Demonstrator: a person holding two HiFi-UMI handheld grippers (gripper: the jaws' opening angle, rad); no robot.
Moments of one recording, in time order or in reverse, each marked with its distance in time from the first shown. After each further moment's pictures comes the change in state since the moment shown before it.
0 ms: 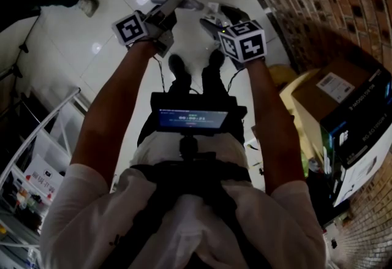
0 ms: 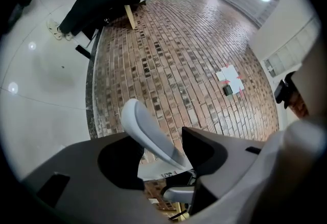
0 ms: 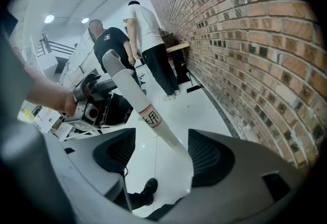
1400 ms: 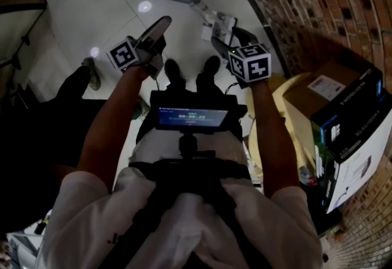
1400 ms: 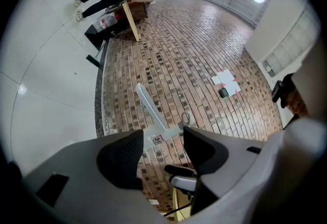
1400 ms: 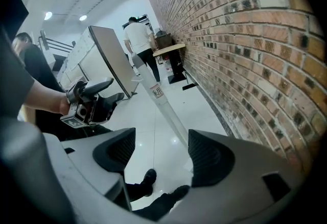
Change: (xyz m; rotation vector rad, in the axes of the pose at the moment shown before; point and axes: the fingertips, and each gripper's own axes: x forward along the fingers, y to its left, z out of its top) left arm -0.082 -0.024 -0.049 -0.012 -0.118 0.083; right arm -0.068 0.004 -0.052 -0.001 0.006 -0.035
